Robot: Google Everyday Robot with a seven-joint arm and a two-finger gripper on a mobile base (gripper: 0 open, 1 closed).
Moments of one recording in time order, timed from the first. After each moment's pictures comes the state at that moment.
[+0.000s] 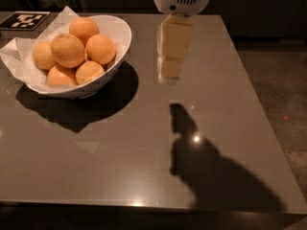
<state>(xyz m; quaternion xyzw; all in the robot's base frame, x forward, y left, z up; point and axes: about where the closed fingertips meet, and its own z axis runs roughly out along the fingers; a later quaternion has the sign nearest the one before) 0.498 -0.025 1.025 -0.70 0.69 -0.07 0.18</state>
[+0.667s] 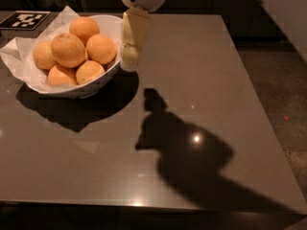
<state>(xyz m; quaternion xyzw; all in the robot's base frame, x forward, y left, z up) 0.546 0.035 1.011 -0.68 0.71 -0.01 0.19</state>
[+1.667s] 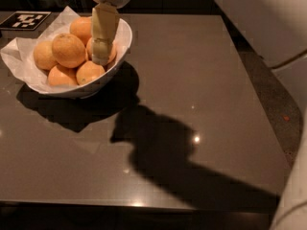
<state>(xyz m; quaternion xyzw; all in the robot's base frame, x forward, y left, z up) 0.568 0.101 1.012 -0.72 0.67 0.02 0.21</state>
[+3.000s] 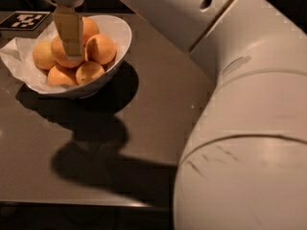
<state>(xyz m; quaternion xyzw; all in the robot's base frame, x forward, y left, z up) 0.601 0.164 1.004 -0.72 0.67 -0.12 0.17</state>
